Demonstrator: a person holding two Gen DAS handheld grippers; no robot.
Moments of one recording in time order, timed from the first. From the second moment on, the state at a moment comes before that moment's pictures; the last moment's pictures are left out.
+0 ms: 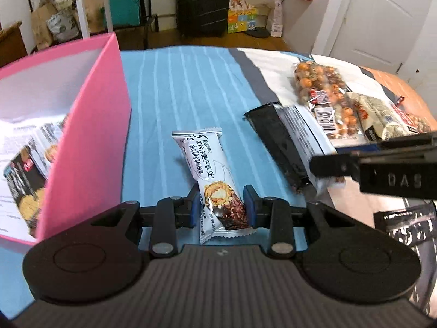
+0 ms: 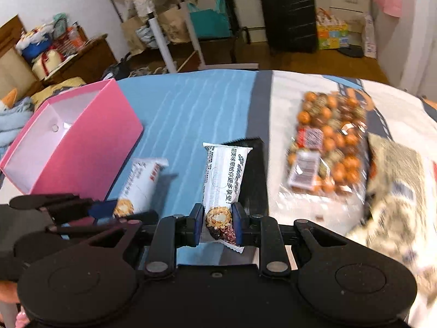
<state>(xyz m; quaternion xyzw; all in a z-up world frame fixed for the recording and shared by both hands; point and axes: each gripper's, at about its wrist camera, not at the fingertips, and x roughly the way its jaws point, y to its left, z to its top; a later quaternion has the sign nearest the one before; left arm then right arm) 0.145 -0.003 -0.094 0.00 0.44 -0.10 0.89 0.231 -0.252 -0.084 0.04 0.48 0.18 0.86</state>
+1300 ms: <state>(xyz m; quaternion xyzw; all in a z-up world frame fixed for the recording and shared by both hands) 0.029 0.133 0.039 -0.06 0.39 -0.03 0.92 0.132 -0.158 0.032 -0.05 0.44 0.35 0.82</state>
